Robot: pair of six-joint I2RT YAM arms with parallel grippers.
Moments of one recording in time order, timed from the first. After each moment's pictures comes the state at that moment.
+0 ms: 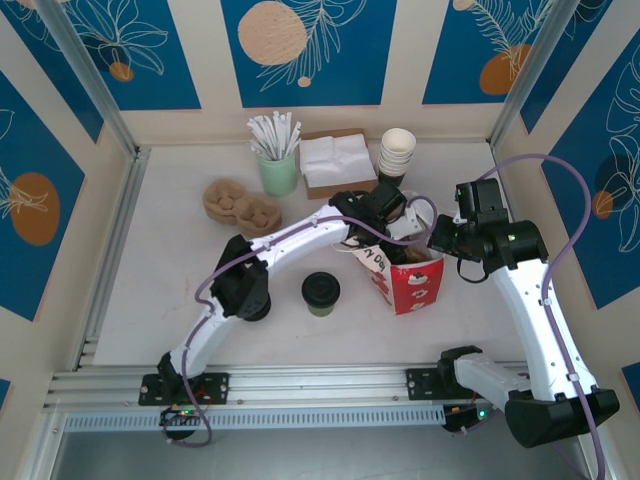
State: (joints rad) left arm -0.97 2.34 2.21 -0.92 0.36 0.22; right arm 0.19 1.03 1.26 -1.20 0.04 0.49
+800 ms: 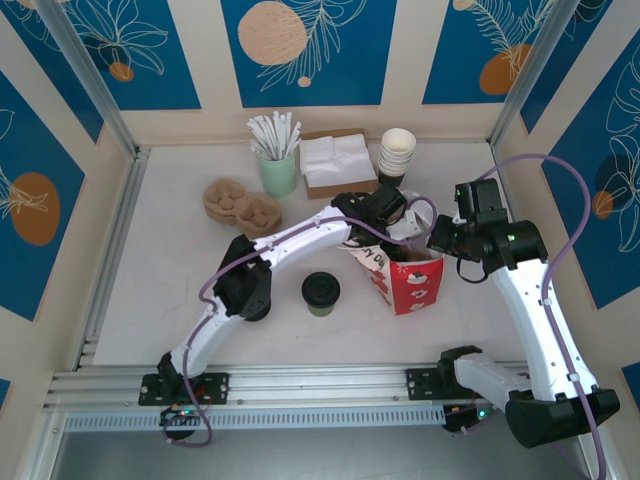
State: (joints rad) left arm -0.97 2.36 2.22 -0.94 0.35 0.22; right arm 0.20 1.03 1.26 -1.20 0.04 0.49
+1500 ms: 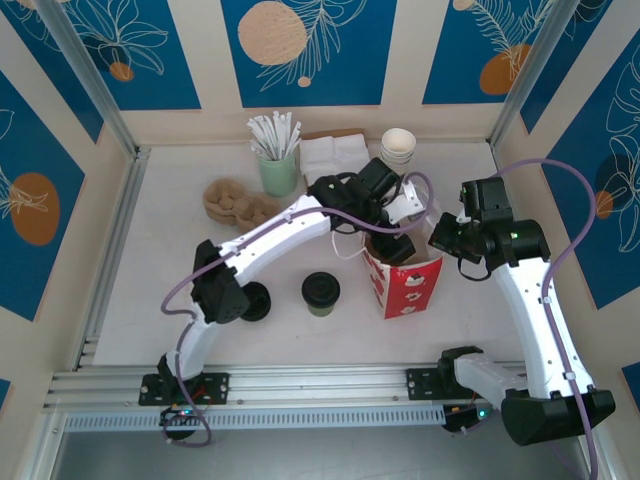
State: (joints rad) left arm -0.97 2.15 2.26 -0.96 0.37 0.16; right arm 0.13 1.04 1.26 -1.21 -0.05 0.55
